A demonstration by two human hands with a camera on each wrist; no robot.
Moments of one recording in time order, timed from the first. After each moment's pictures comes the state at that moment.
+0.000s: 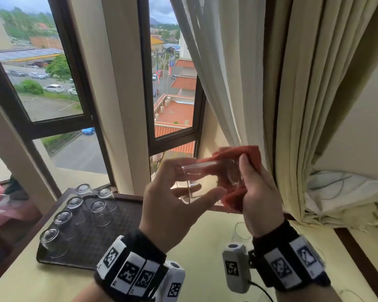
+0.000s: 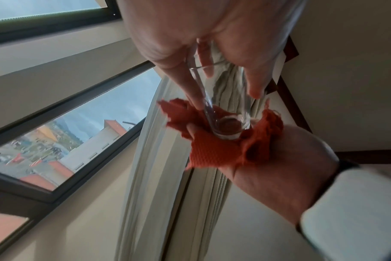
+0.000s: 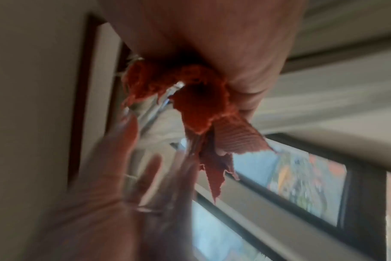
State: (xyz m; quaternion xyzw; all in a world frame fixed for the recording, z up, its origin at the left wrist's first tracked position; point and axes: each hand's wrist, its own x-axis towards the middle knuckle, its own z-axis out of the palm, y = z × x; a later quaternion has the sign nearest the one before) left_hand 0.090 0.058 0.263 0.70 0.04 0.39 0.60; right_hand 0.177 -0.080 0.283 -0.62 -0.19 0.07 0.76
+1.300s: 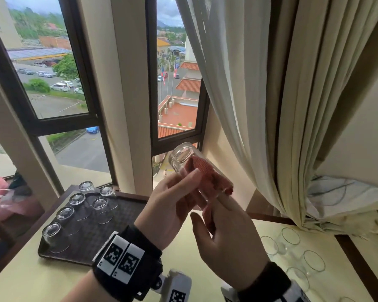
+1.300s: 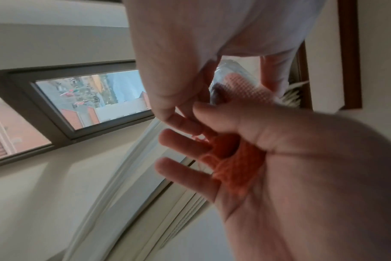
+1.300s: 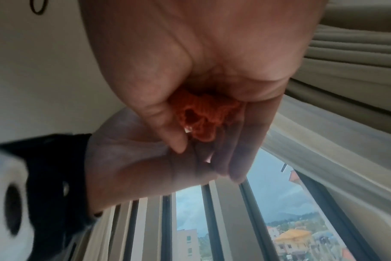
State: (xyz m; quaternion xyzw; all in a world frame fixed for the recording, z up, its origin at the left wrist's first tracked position) left_hand 0.096 0.072 0.257 0.46 -0.01 0.12 0.88; right_hand 0.131 -0.078 0.251 -0.80 -0.45 -0.19 0.35
